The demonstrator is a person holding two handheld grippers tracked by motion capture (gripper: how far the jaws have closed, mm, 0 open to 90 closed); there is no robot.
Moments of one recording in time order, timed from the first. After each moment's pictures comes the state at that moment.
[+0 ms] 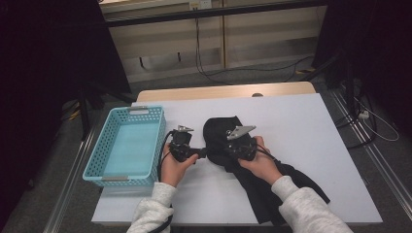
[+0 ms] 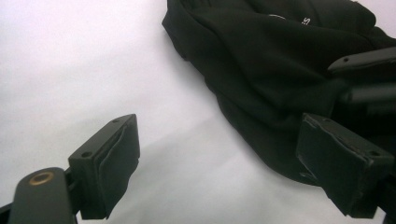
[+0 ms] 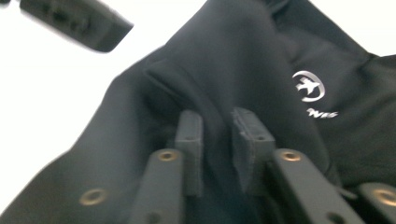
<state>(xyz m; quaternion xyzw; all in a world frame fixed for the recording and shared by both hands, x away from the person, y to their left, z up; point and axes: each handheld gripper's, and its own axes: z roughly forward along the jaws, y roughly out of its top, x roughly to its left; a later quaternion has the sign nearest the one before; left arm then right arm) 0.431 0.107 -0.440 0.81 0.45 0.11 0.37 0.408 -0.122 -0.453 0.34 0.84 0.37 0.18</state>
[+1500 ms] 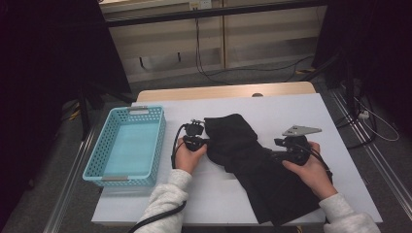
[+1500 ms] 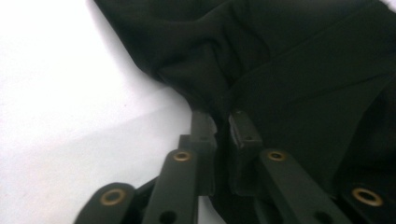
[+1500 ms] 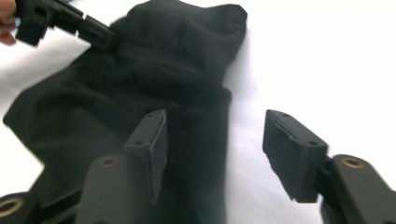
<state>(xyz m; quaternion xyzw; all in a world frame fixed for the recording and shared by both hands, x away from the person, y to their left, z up) 0.467 0.072 -0.450 0.81 0.47 0.05 0.36 0.354 -0.246 -0.432 0.46 0.76 0.41 0.20</state>
